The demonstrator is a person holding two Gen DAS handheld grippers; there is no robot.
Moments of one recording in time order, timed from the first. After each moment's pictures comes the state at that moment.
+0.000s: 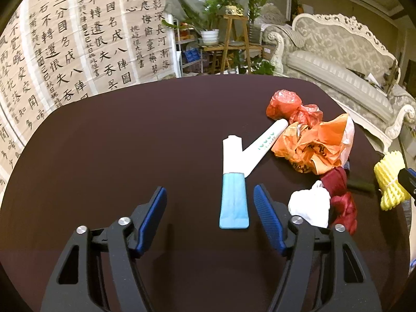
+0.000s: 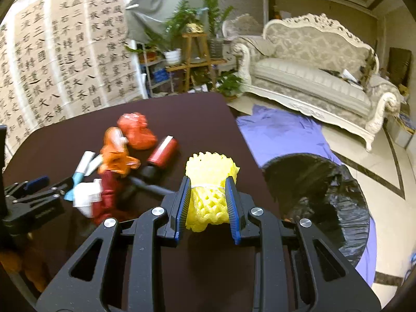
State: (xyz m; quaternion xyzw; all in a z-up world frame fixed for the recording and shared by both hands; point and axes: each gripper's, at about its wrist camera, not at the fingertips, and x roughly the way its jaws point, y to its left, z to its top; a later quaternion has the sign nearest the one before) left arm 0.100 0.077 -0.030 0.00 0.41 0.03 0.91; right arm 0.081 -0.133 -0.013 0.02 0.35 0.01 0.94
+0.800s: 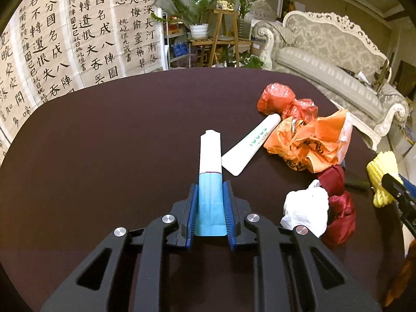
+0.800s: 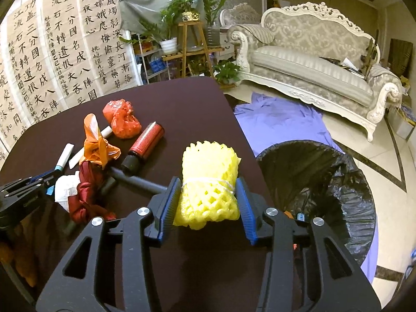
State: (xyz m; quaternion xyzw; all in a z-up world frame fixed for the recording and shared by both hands) left arm 0.105 0.083 -0.036 -0.02 0.42 -0.01 0.91; right arm 0.087 -0.137 -0.030 0.03 0.37 0.01 0.93
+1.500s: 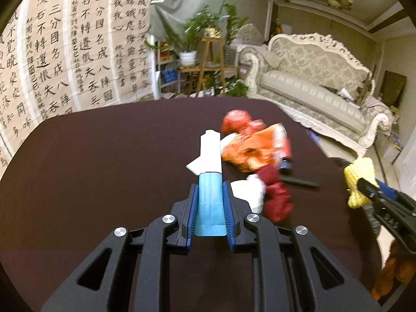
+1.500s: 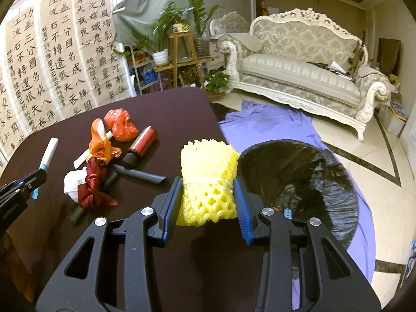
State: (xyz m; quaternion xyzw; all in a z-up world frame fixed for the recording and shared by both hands) left arm 0.049 0.053 0.006 -0.02 0.34 -0.04 0.94; right arm 0.043 -0.159 -0.011 0.04 0.34 -0.02 0.94
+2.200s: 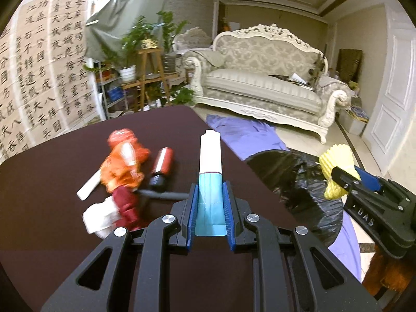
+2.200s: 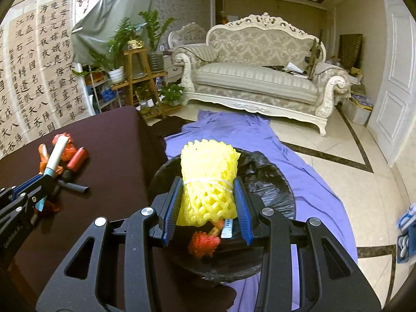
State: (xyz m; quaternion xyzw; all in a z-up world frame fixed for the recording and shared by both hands) left arm 0.062 -0.080 0.010 0.03 0.32 -0.16 0.93; right arm 0.024 -0.250 -0.009 0.05 0.31 -0.13 0.94
